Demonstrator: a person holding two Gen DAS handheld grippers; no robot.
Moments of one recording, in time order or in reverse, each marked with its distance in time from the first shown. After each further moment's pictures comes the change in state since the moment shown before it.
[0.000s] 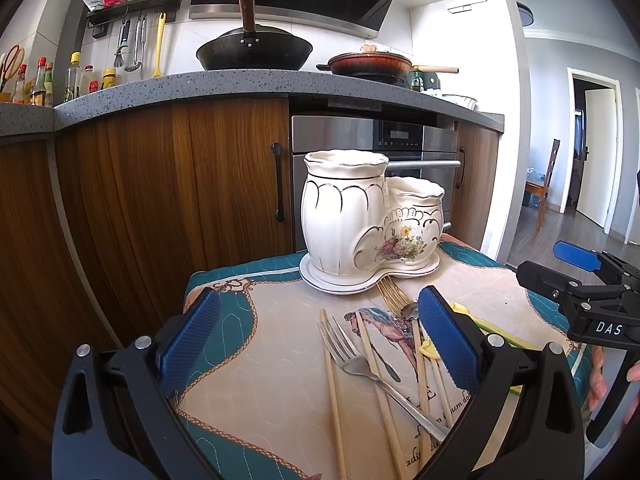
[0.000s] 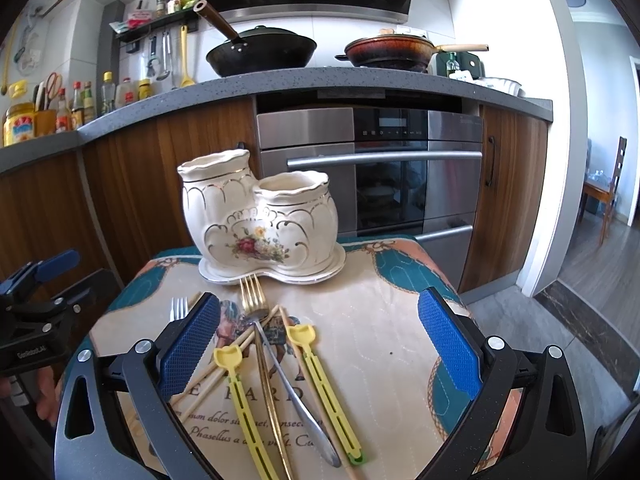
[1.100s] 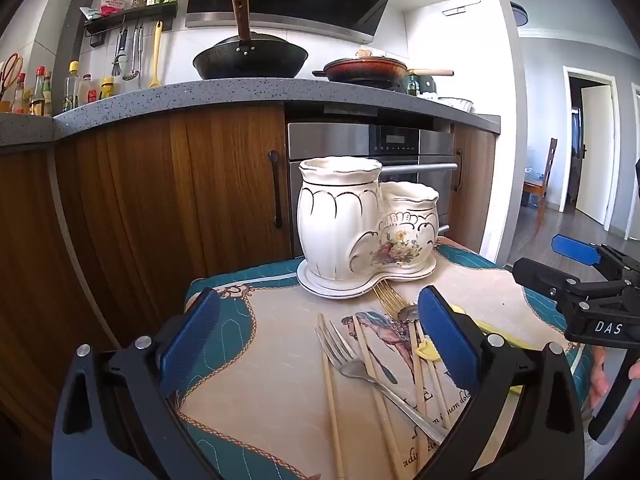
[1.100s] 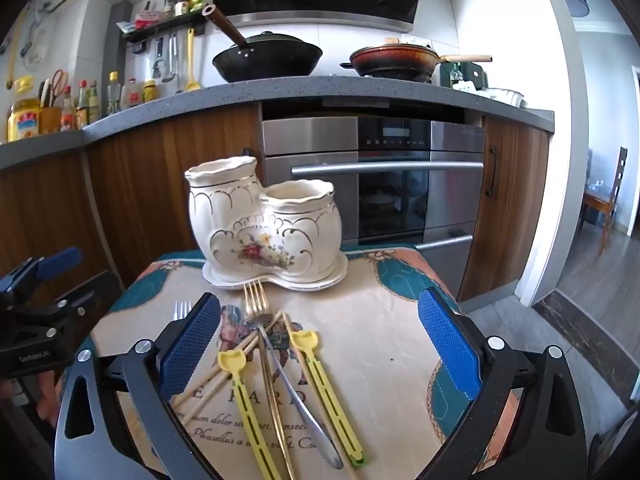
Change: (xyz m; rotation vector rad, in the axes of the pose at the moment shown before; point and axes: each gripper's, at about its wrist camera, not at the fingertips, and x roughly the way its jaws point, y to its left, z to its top) left arm -0.006 -0.006 0.001 0.021 -0.025 0.003; right arm -0.006 0.004 0.004 -0.027 -0.022 -0.001
